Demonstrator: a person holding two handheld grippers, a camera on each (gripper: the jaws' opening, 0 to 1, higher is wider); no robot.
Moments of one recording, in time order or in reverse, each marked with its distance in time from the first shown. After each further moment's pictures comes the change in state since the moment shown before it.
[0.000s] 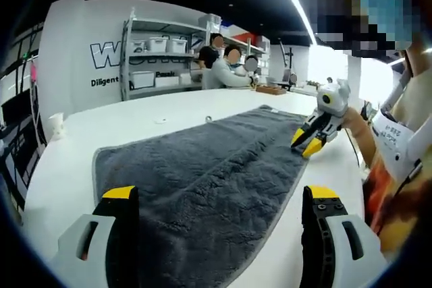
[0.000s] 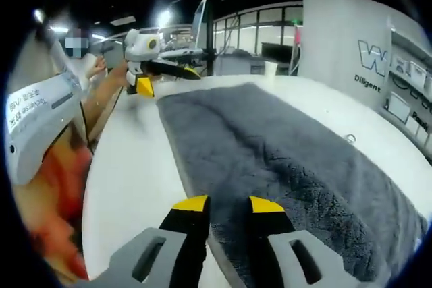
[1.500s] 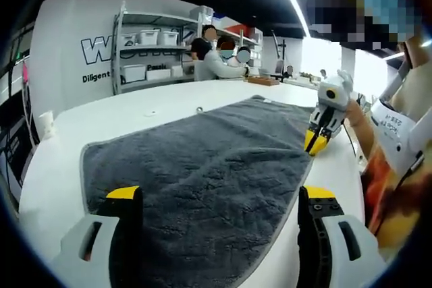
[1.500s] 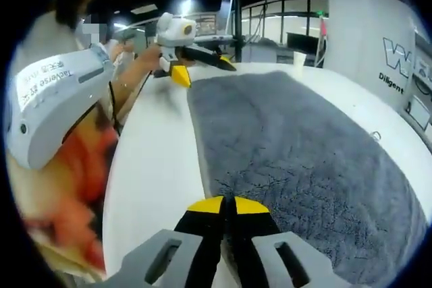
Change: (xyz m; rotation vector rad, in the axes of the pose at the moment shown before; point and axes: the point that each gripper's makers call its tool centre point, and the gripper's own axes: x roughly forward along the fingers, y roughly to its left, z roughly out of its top) left arm 0.013 -0.008 -0.010 0.015 0.051 -0.048; right arm -0.007 0.031 -0.015 -0.046 0.076 0.136
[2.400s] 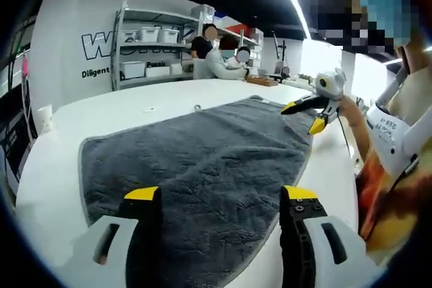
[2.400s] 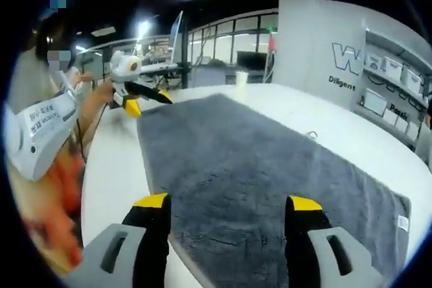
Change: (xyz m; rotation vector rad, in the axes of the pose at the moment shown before) left arm -0.005 -0.005 -0.004 -0.033 0.007 -0.018; right arm -0.060 -0.067 0.005 0.126 -0.159 -0.312
